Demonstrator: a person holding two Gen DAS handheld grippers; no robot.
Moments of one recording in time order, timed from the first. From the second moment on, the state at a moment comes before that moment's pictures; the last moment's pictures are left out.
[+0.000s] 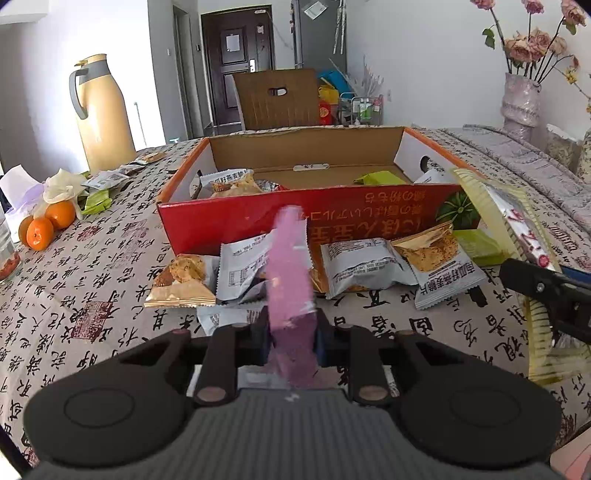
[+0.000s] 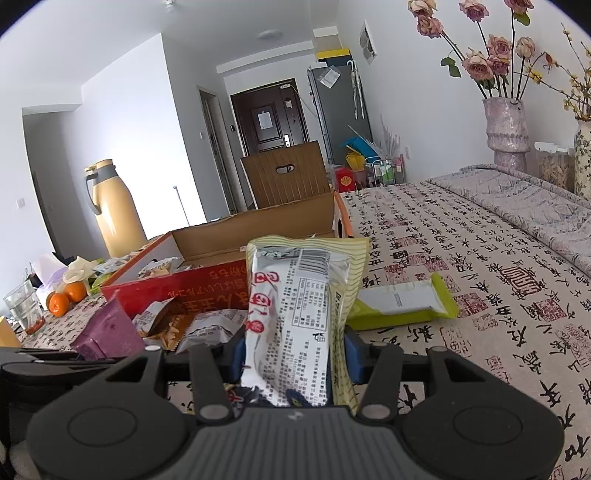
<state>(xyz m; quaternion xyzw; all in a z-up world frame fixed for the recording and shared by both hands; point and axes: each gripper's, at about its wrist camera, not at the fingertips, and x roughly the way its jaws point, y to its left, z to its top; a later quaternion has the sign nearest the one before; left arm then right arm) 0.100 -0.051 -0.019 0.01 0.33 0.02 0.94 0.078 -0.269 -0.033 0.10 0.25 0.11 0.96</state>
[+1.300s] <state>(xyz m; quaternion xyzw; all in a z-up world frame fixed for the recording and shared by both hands) 0.148 -0.037 0.070 0.00 0.19 -0.04 0.98 0.169 -0.237 0.023 0.07 0.20 0.12 0.97</state>
